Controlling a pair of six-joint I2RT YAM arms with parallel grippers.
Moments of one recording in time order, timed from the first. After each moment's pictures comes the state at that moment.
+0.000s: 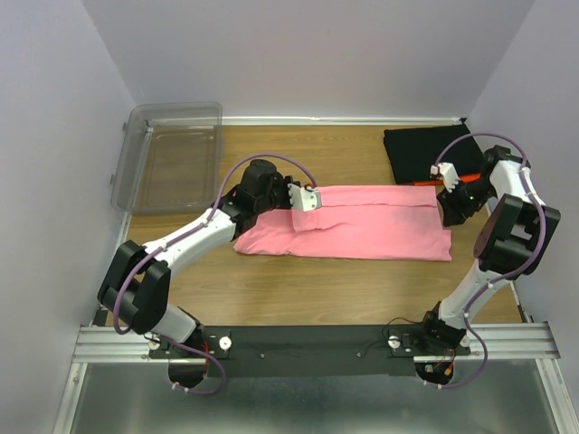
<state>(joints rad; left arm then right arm) -0.61 1.48 0.99 0.01 0.17 1.00 -0.40 1.86 1.44 -1.10 -0.41 -1.24</state>
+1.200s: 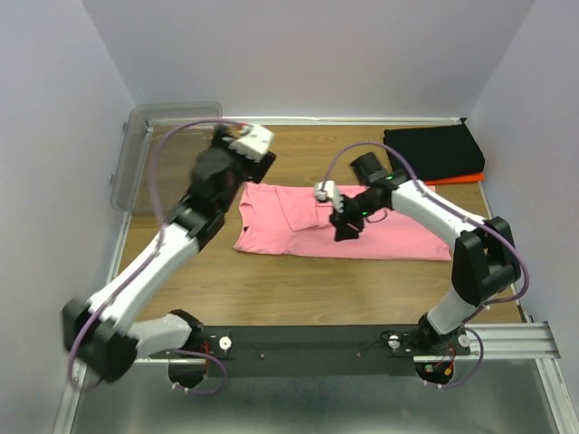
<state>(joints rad) -0.55 1.24 1.07 0.06 -0.23 0.44 0.43 1.64 1.22 -0.82 -0.65 -0.88</state>
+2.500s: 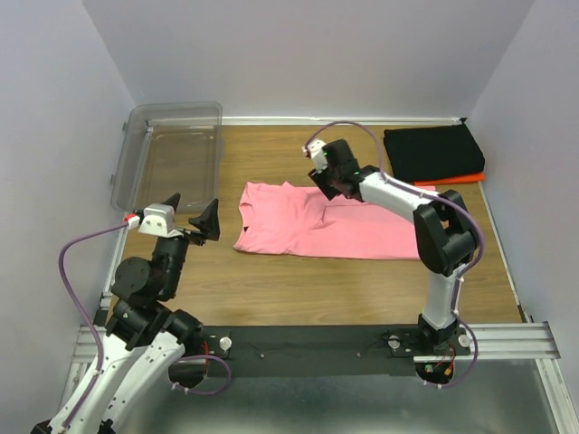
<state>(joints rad) -0.54 0.29 0.59 -0.03 -0.32 -0.03 0.59 1.94 1.40 -0.25 0.14 -0.33</state>
